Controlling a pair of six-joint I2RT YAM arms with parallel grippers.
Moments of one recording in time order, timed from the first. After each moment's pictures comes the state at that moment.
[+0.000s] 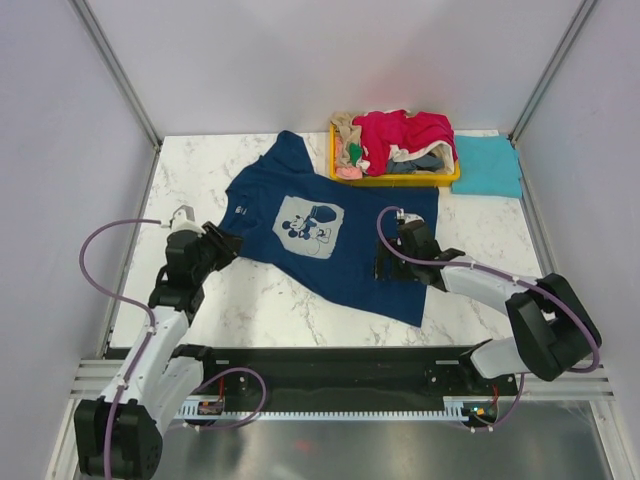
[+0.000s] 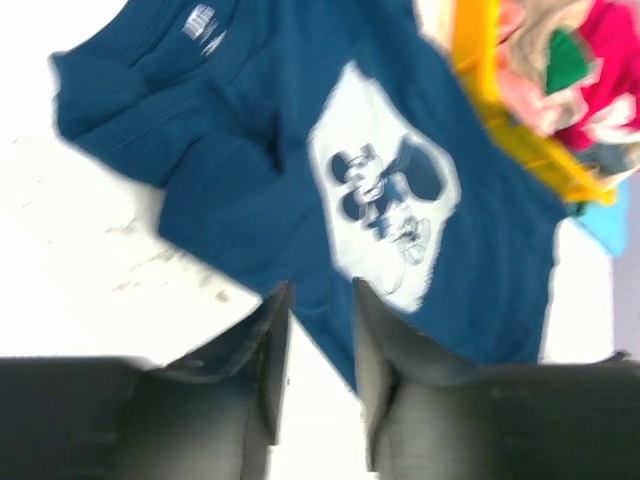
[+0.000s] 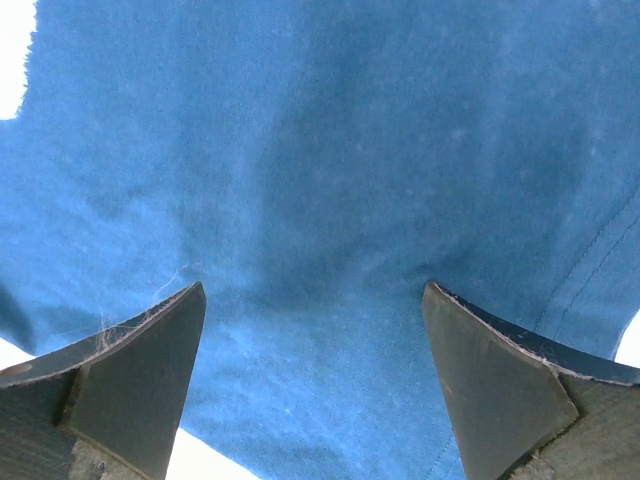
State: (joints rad) left arm -0.08 0.82 0.48 -0.06 0.09 -0.69; right arm 0.50 1.42 0.66 -0.16 0.02 0.48
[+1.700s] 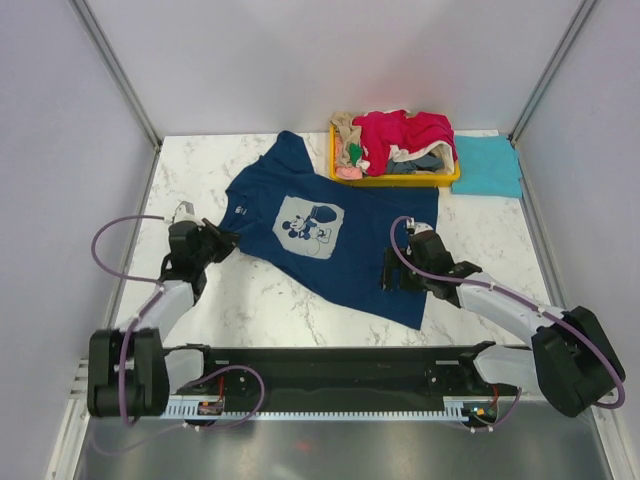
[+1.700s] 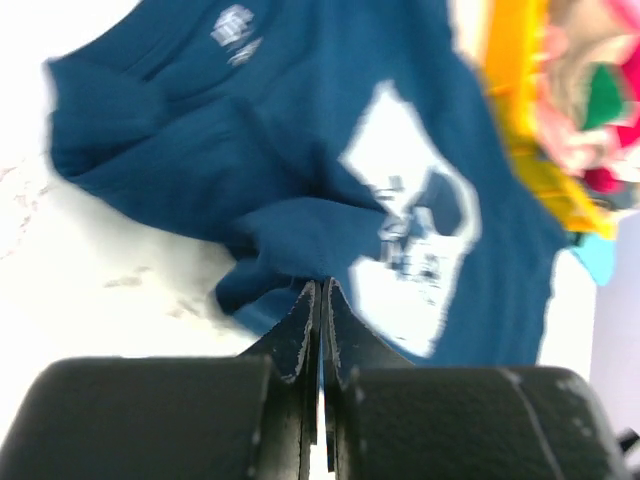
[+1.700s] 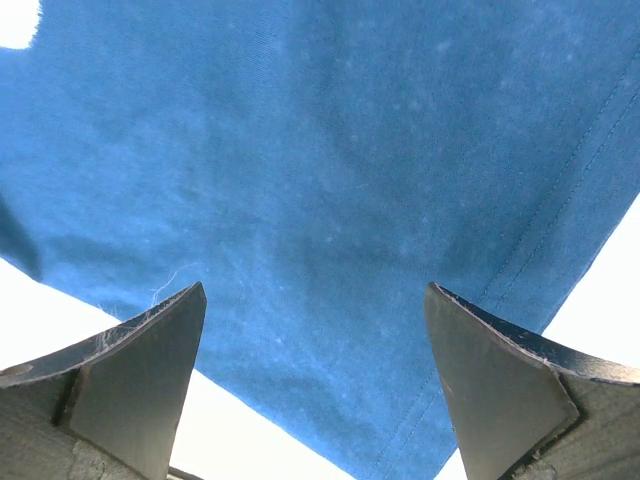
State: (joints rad) left arm 0.03 1.21 0.44 0.27 0.22 -0.75; right arm 0.50 1.22 0.55 -0.23 -0.01 0.49
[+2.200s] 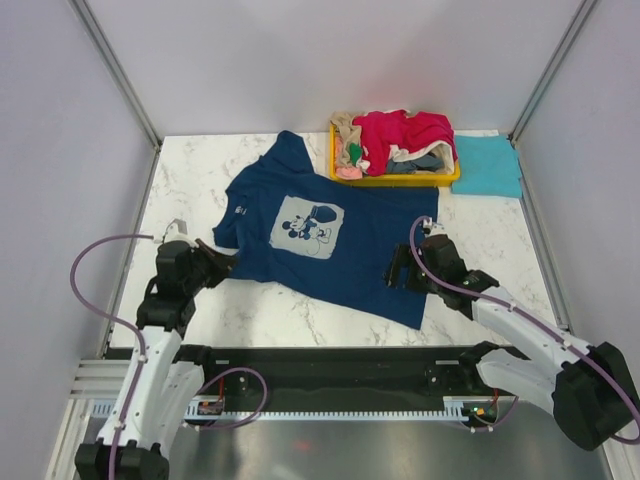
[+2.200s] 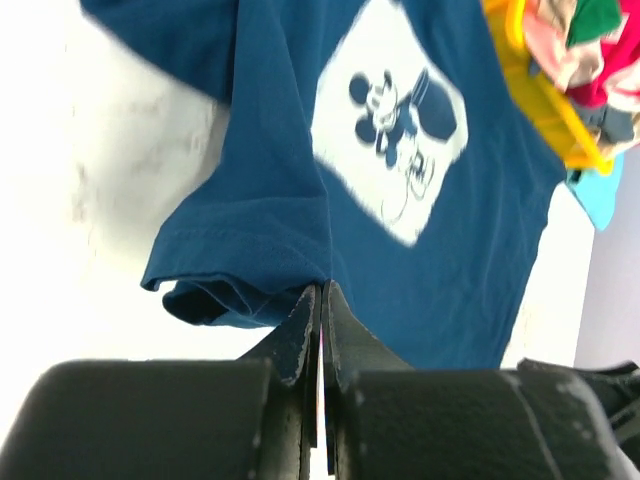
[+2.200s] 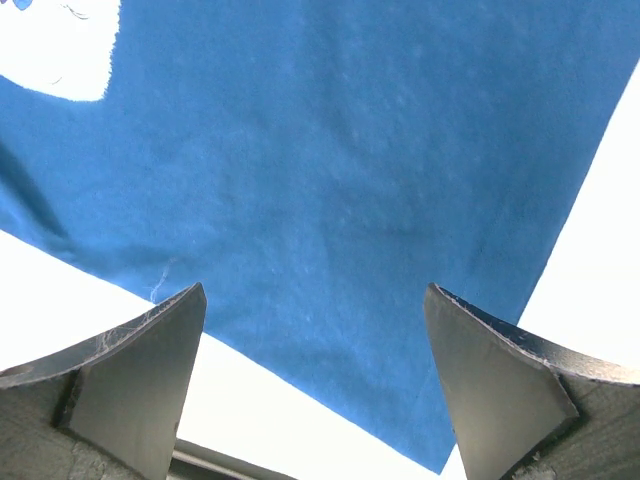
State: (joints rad) left arm -0.05 0.64 0.51 -0.40 0.13 -0.76; right arm 0.50 1.03 0.53 -0.30 0.02 0.61
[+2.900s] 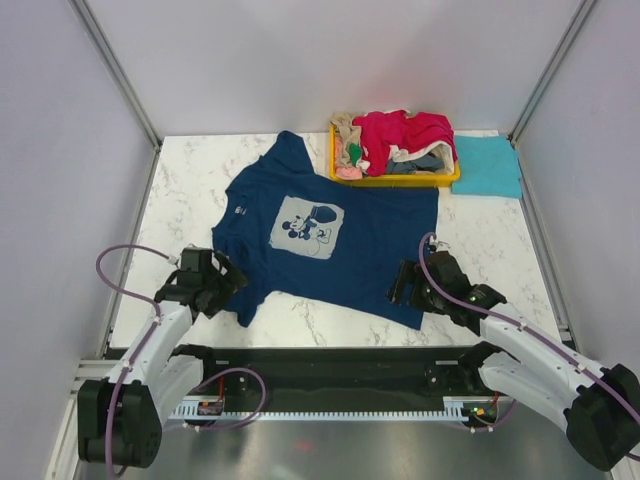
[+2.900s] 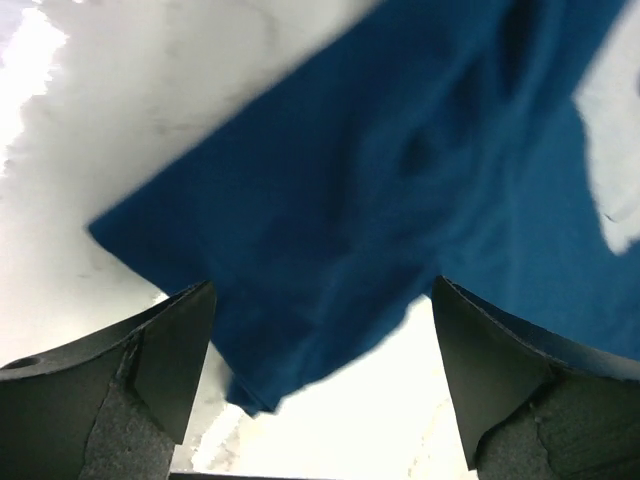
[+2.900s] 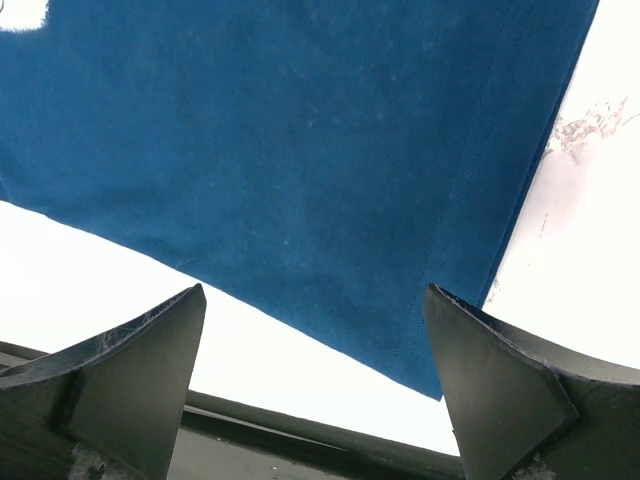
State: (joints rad) left arm -0.10 0.86 0.42 -0.50 0.02 -0.84; right arm 0.56 0.88 0.45 -0.44 0.03 0.76
